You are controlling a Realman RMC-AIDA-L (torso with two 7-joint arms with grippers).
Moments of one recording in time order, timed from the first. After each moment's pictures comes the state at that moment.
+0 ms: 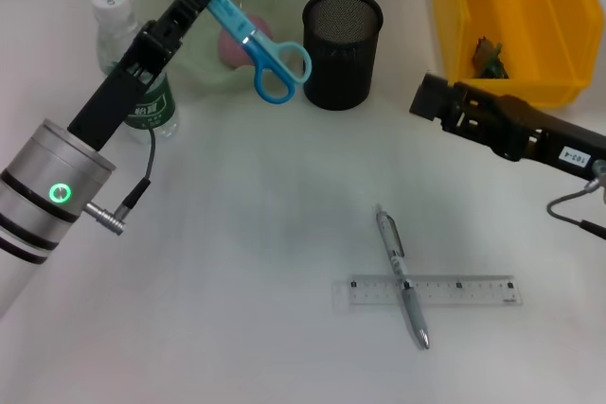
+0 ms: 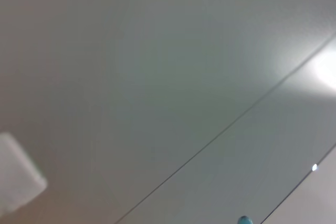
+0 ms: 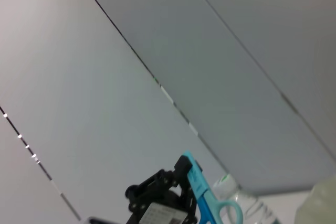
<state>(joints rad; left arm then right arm) -0.57 -2.07 0.04 -0.13 1.79 1.59 -1.25 0.50 1.96 -1.25 -0.21 -1.09 -1.63 1.38</state>
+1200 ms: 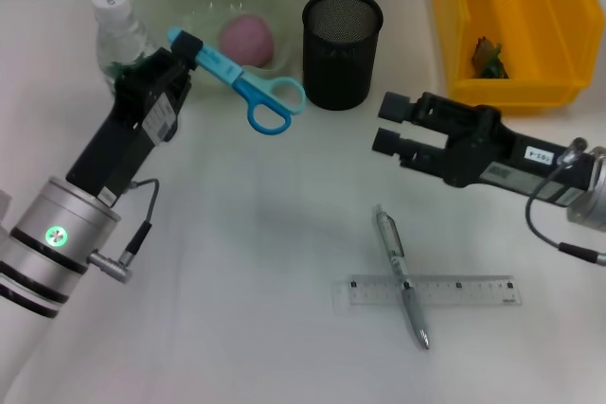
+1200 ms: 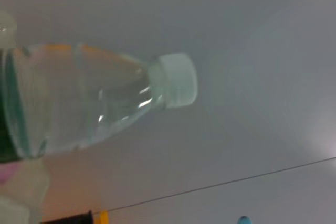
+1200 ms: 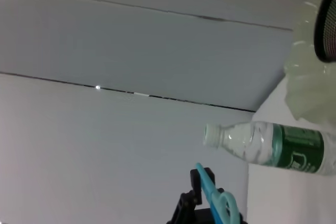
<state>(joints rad) -0.47 -2.08 0.01 -0.25 1.79 1.50 -1.56 0.53 2.01 -1.26 -0.18 -1.14 -1.58 2.11</state>
